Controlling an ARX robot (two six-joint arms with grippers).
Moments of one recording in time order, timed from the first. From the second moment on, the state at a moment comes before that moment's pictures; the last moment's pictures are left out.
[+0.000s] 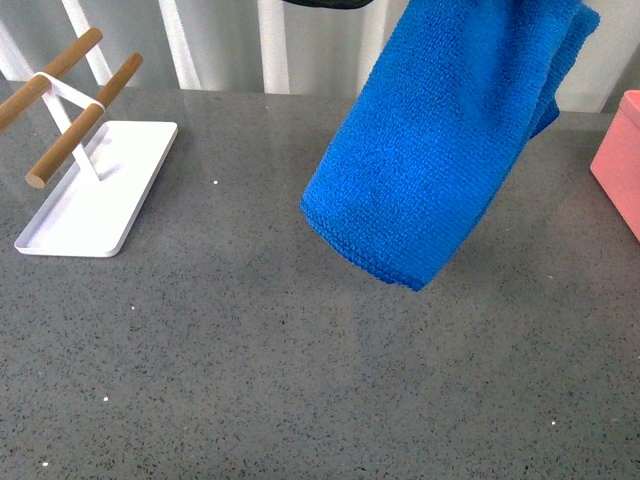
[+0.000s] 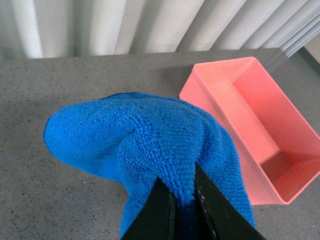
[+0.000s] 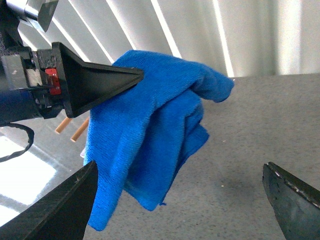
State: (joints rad) left arm -0.62 1.70 1.17 0.17 0.04 -0.34; right arm -0.03 0.88 0.35 0.30 -0.59 0.27
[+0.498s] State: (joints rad) left arm -0.66 1.70 1.29 0.10 0.06 -0.46; right arm 0.19 1.35 0.42 0.66 -0.49 0.19
